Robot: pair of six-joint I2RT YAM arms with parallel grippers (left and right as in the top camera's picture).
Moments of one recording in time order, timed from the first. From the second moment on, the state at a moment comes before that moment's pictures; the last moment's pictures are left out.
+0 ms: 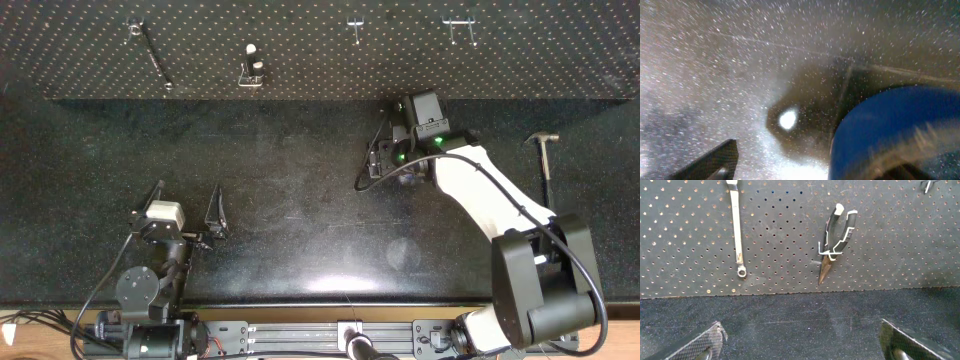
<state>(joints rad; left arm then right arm) 0.04 0.01 0.01 -0.06 0.15 -0.05 0.26 1.70 0.98 -0.46 -0.25 0.16</state>
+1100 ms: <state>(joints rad) 0.04 0.01 0.01 -0.06 0.15 -0.05 0.54 1.65 1.25 0.17 0.22 0.63</state>
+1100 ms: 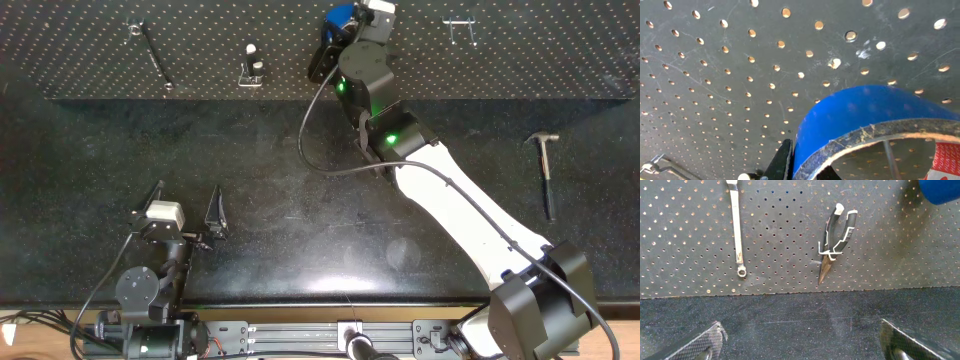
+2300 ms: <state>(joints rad) 0.04 0.01 0.01 -0.06 0.14 -0.05 -0.52 1.54 1.20 -1.15 0.01 -0.53</state>
